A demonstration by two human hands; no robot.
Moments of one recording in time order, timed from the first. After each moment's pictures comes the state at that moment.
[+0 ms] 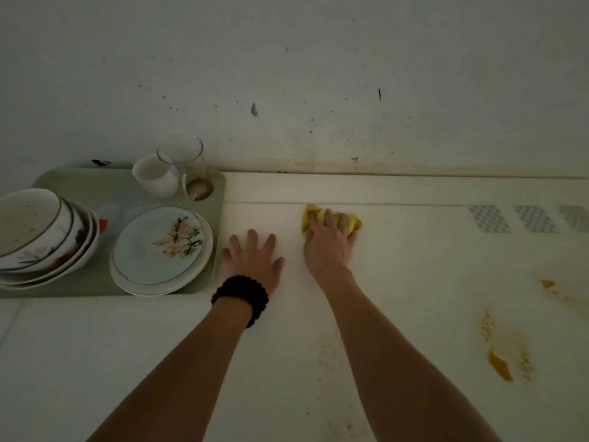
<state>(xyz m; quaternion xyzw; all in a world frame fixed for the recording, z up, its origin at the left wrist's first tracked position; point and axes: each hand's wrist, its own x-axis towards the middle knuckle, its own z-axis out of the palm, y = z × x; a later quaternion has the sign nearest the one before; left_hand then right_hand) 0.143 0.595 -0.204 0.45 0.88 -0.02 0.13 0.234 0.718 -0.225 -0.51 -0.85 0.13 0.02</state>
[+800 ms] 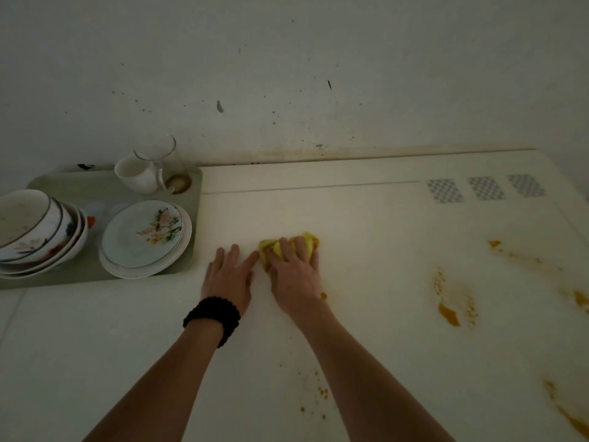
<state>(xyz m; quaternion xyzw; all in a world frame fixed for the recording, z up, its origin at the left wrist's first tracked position) 0.183 0.538 -0.224 0.48 0.86 0.02 0.14 0.308 0.629 -0.221 -0.39 -0.91 0.17 0.00</state>
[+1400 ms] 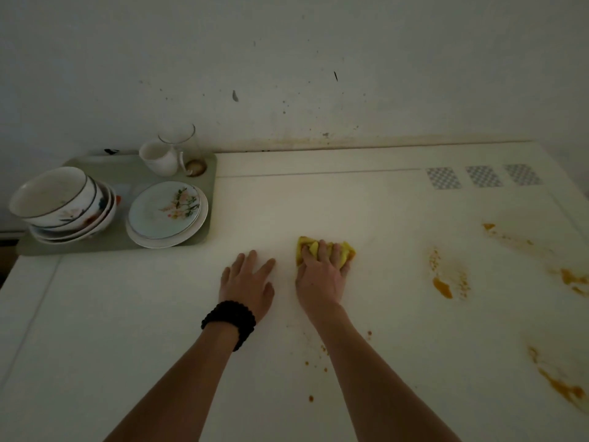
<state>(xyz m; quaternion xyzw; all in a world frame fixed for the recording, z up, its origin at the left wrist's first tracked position) 0.237 0.485 -0.209 0.49 0.86 0.01 0.15 0.356 0.584 -0.214 -0.53 -0.83 0.17 0.00</state>
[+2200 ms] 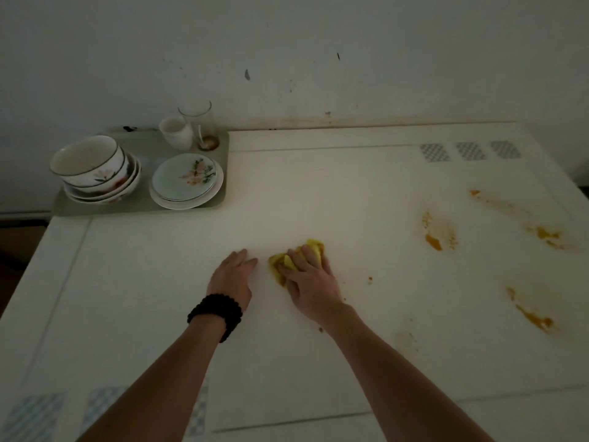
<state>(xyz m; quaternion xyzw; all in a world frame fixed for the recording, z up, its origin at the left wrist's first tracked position) 0.242 0.386 -0.212 0.47 0.86 0.09 0.18 0.408 0.487 -0.220 -0.32 -0.93 0.18 0.03</state>
